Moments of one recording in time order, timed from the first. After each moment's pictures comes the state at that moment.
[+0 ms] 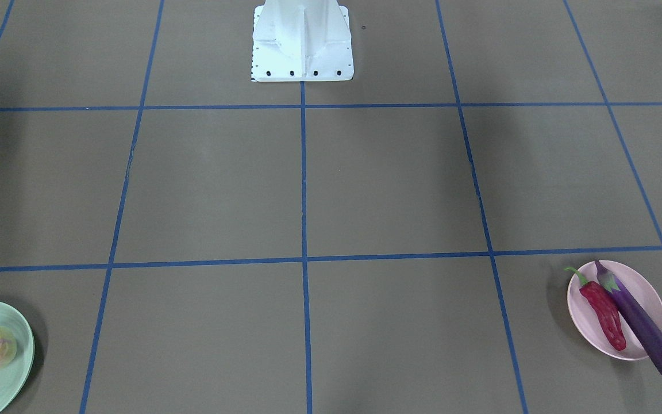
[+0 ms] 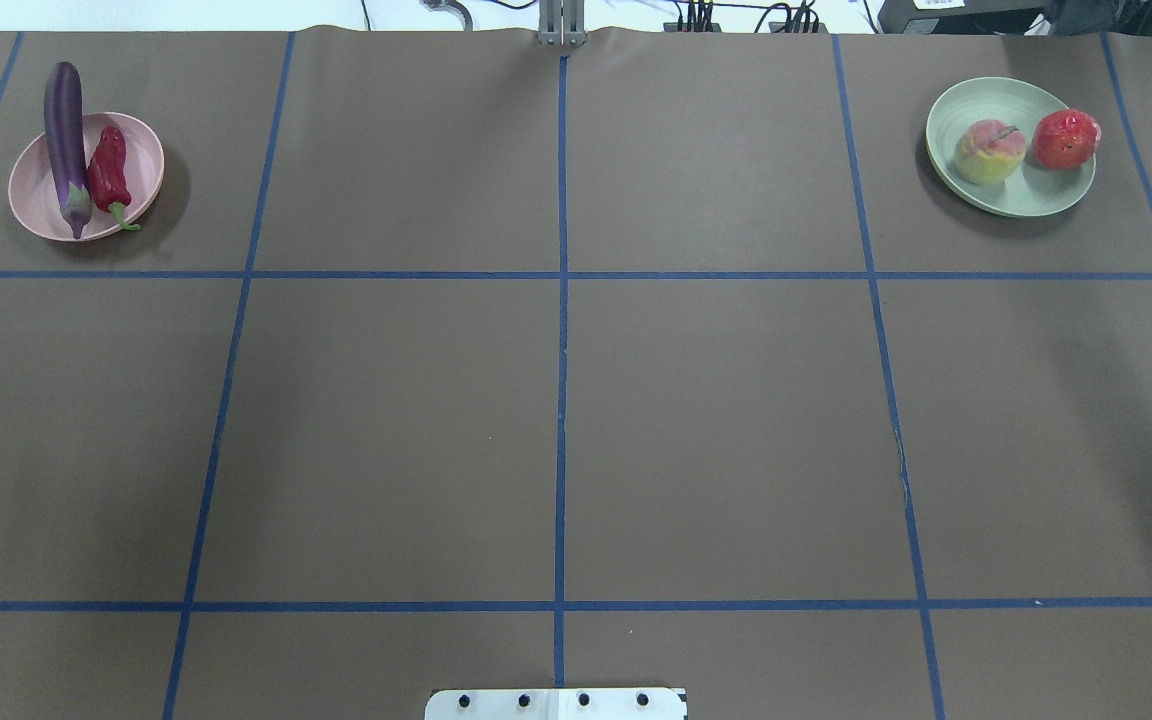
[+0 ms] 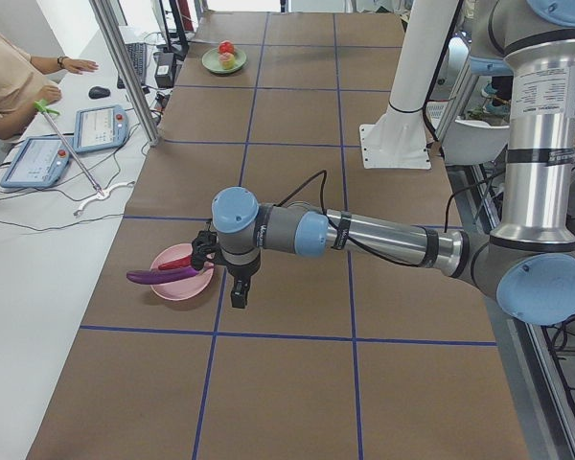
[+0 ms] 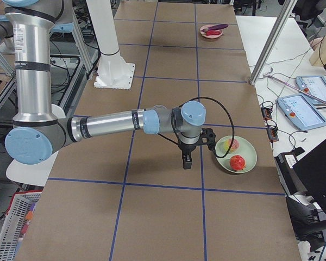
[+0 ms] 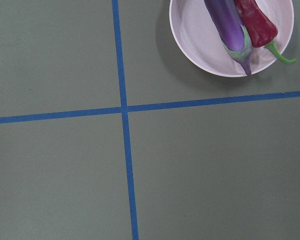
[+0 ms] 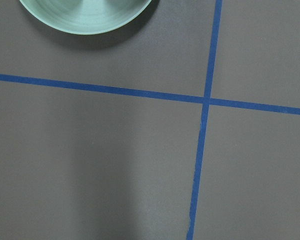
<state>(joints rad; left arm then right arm) -1.52 -1.55 -1.77 -1.54 -2.39 -0.04 1.48 -1.60 1.79 -1.68 2.33 0.03</state>
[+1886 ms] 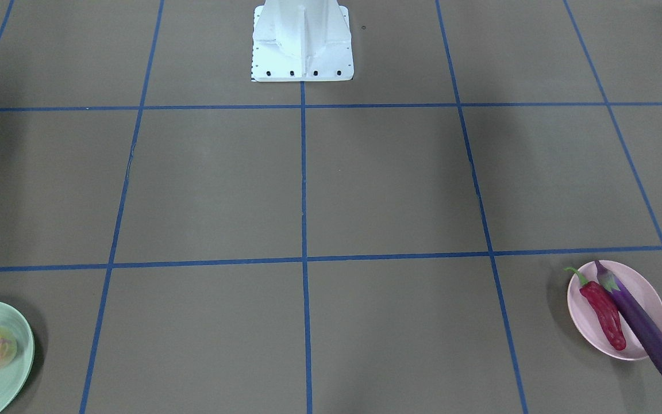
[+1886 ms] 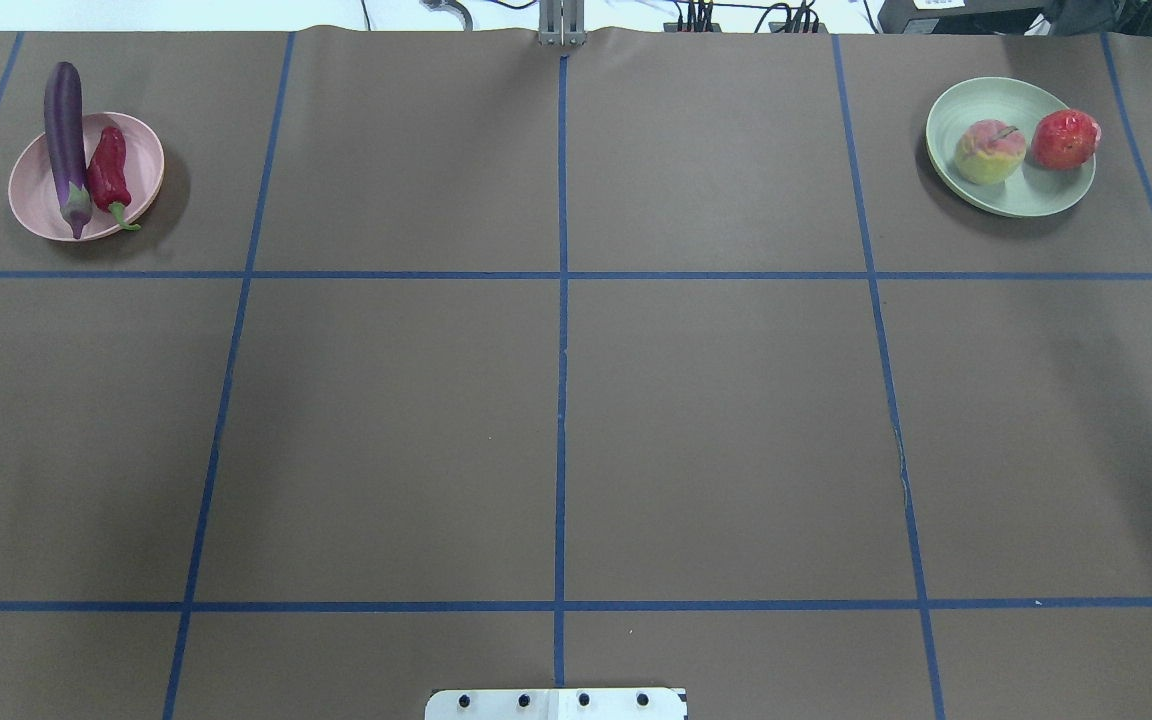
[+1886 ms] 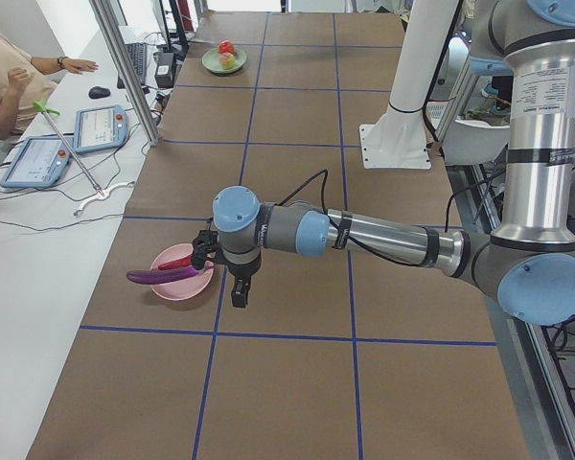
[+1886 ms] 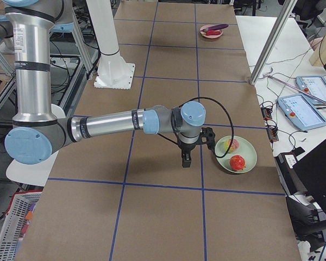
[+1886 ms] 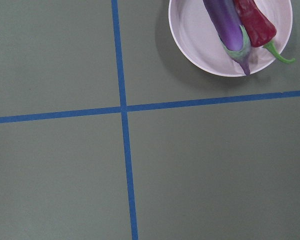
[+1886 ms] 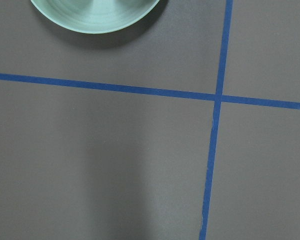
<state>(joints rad) -1.52 -1.54 -1.77 -1.54 -2.39 -0.04 1.48 -1.60 1.79 -1.68 2.37 0.03</state>
